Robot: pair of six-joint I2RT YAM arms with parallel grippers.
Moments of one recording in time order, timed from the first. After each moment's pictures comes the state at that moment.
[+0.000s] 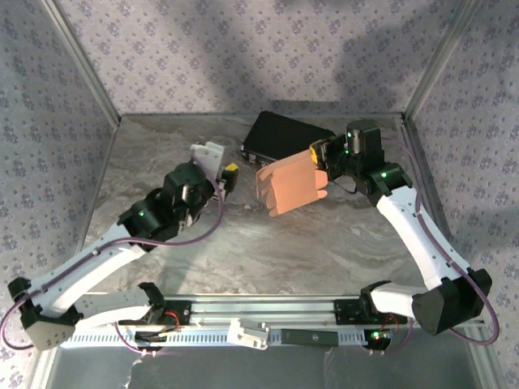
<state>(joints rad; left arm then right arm) -0.90 1.03 1.08 -0.41 -0.45 -0.15 0.35 1.23 1.25 -0.52 -0.23 1.52</state>
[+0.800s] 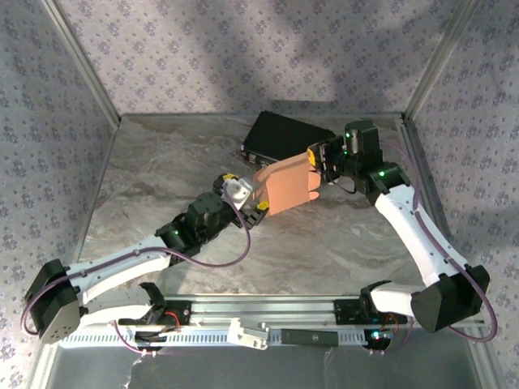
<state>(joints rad) -0.95 1.11 0.68 0.17 -0.29 0.08 0.34 1.25 1.24 -0.52 -0.28 1.56</state>
